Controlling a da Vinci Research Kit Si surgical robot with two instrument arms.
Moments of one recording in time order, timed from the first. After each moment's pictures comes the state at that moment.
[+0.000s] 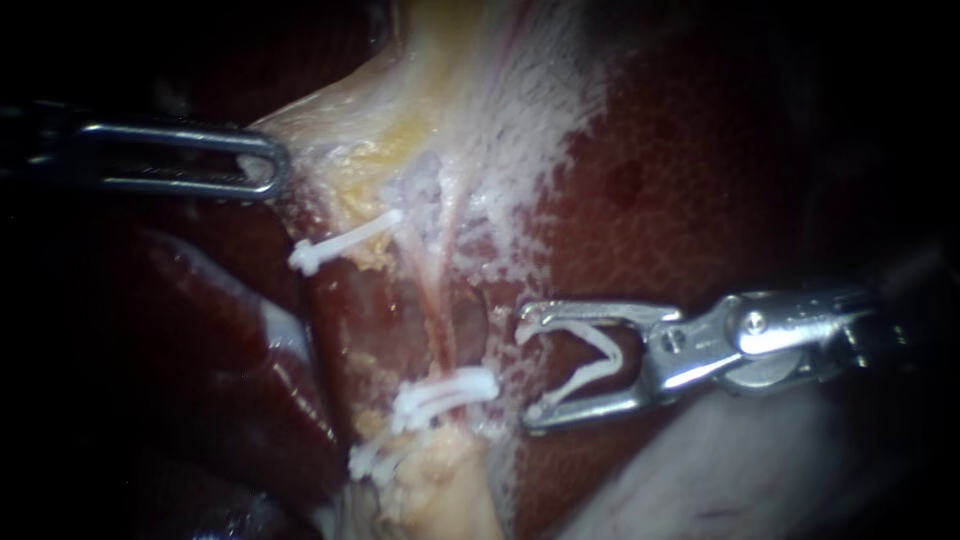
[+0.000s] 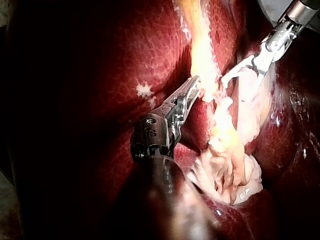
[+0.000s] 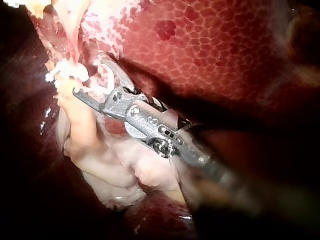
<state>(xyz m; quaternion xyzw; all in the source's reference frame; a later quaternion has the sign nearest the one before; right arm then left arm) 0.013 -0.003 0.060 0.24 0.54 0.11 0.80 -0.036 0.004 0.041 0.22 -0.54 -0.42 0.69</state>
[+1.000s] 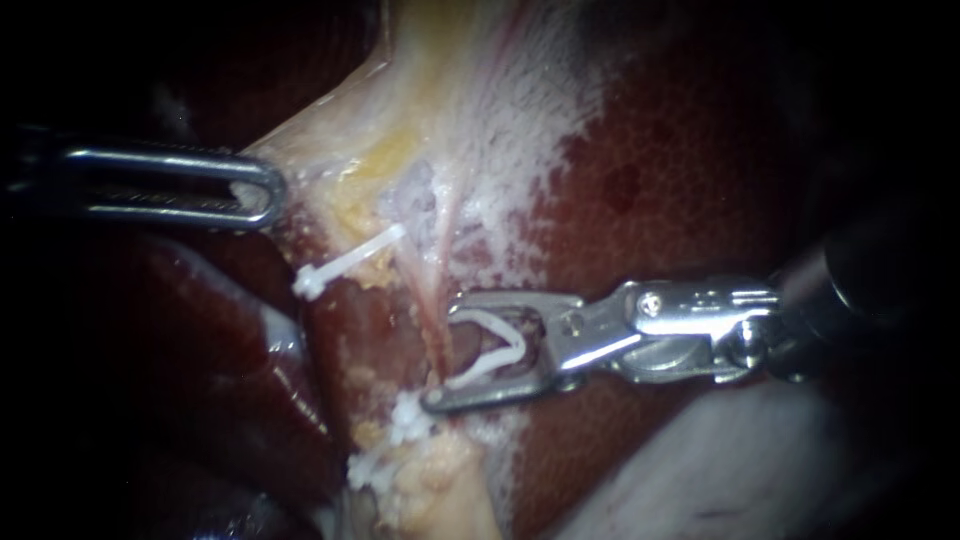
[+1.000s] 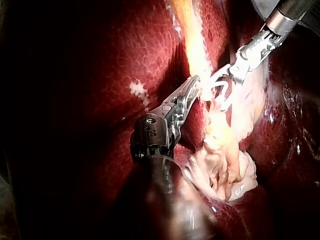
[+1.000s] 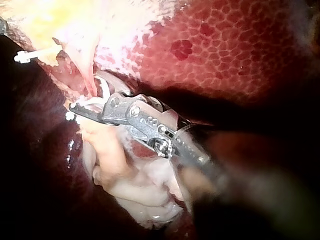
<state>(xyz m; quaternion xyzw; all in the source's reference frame) 0.020 -0.002 0.060 0.29 0.53 0.13 0.78 -0.036 0.004 0.040 0.22 -0.54 -0.42 0.69</state>
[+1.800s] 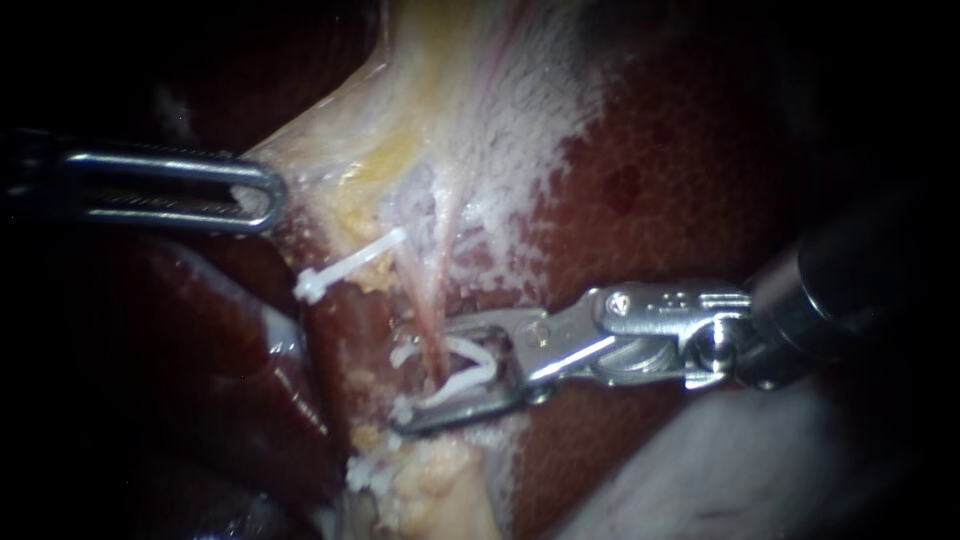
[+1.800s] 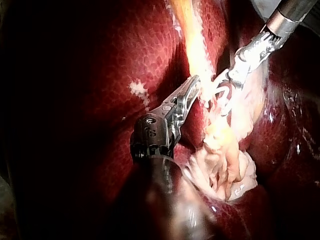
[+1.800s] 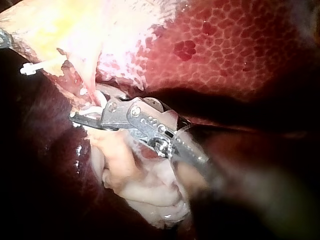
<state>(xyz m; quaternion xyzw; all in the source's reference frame) 0.020 -0.002 0.060 0.33 0.53 0.13 0.77 -0.036 0.003 0.040 0.22 -0.54 -0.42 0.70</state>
